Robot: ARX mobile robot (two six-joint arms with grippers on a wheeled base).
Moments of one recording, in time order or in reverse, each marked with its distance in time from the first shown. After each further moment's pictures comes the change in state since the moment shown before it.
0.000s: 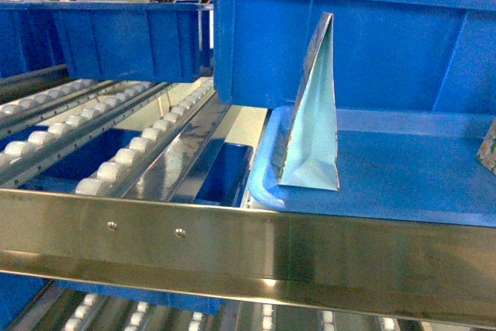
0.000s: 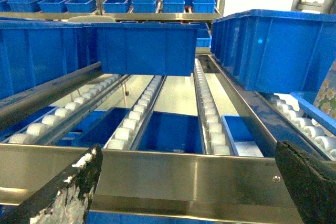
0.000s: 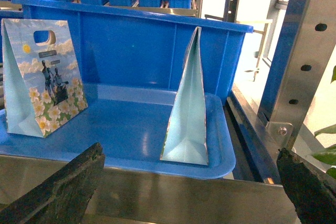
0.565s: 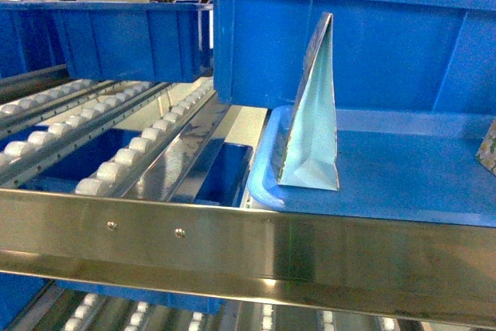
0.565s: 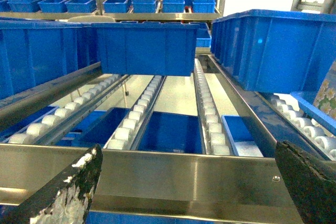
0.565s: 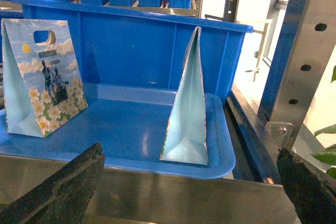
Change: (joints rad) left arm 0.000 0.000 0.000 0.000 0.000 0.000; right arm 0.000 0.000 0.000 0.000 0.000 0.000
